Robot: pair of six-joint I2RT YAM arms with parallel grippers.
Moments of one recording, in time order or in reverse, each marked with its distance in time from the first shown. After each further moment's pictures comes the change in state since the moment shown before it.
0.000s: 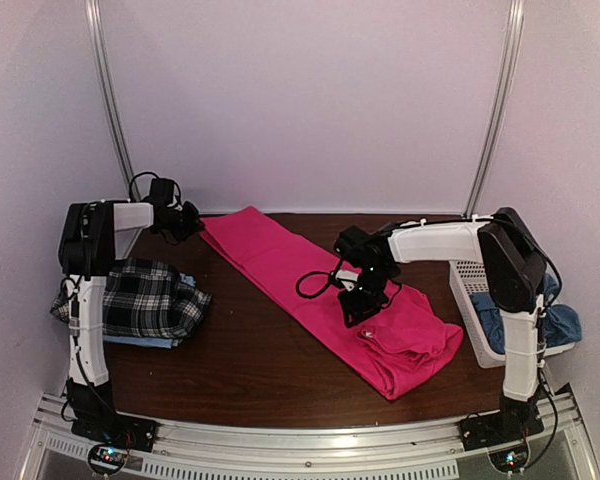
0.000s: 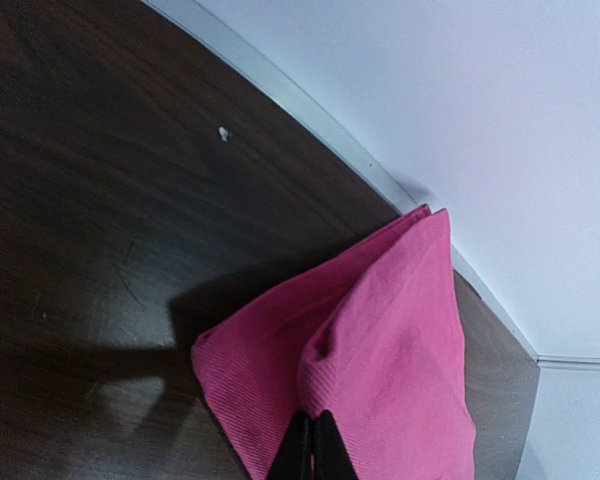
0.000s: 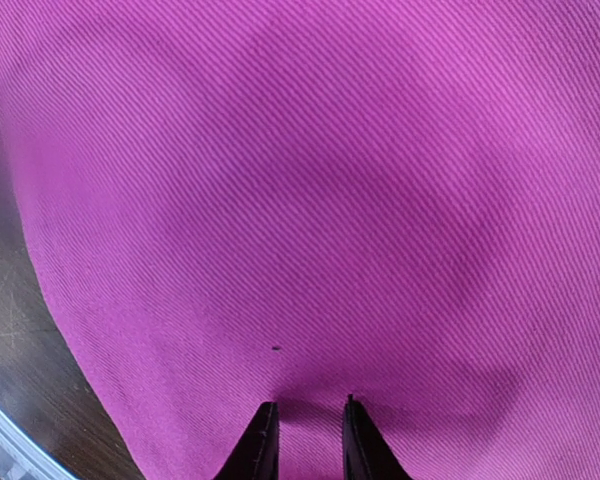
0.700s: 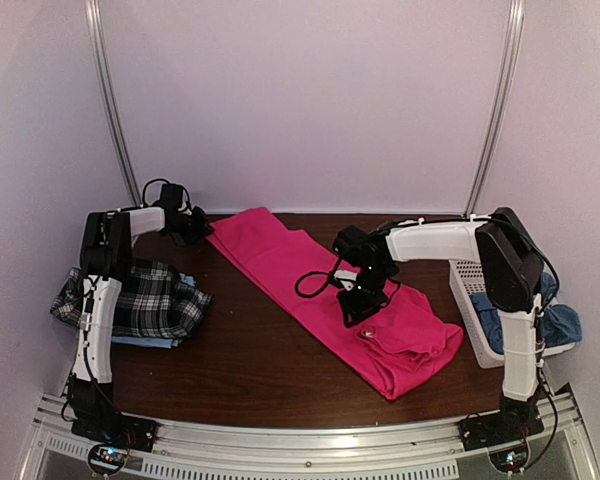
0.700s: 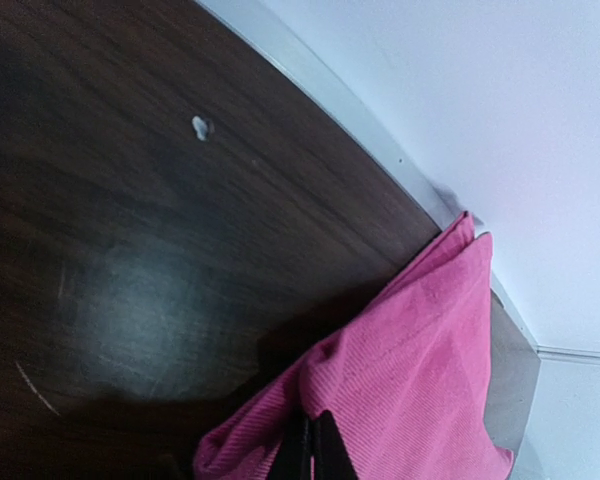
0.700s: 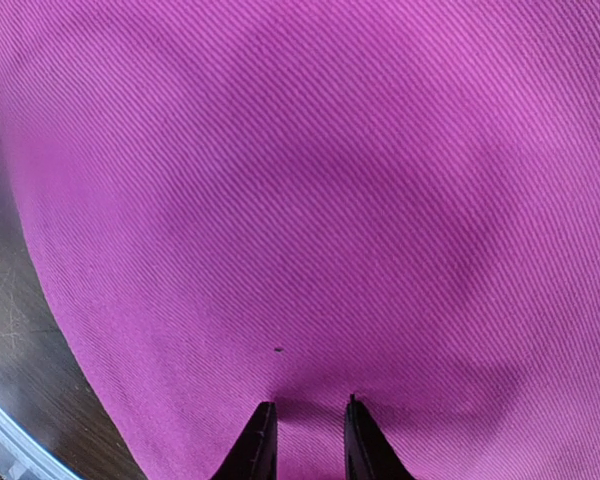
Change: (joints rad) left arm -0.005 0.246 0.288 -0.086 0.089 -0.003; right arm 0.000 0.017 0.028 -0.029 0.000 -0.003
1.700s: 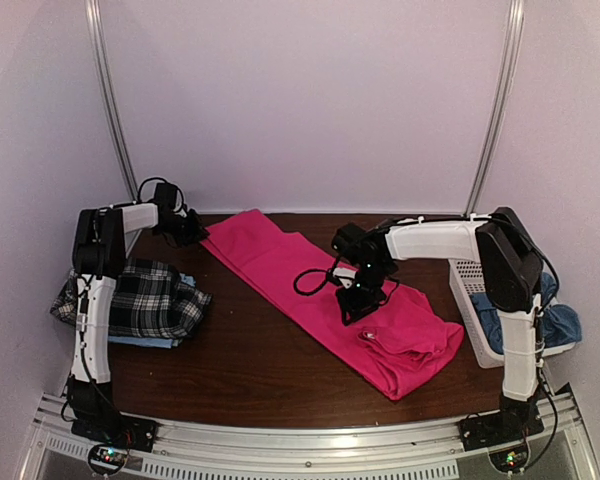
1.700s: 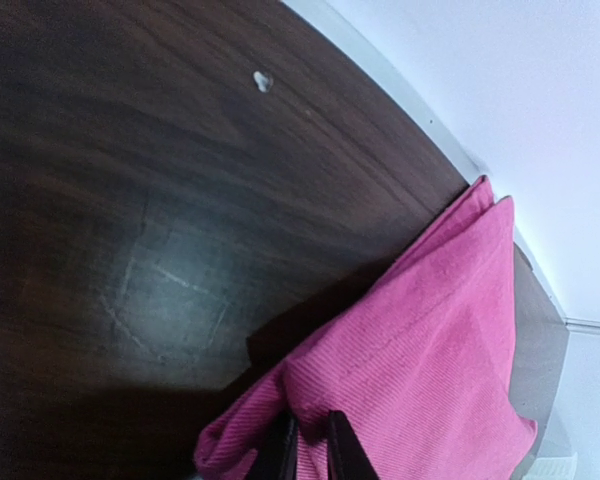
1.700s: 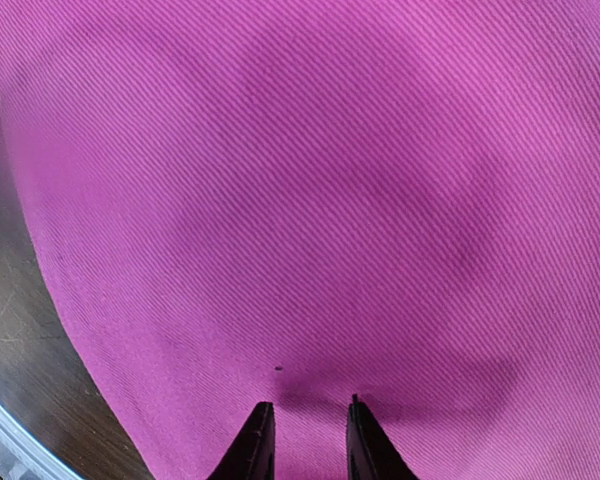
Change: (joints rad) left arm 0.023 -0.068 -0.061 -0.123 -0.002 0.120; right arm 0.000 0.001 0.021 -0.002 0.000 -0.001
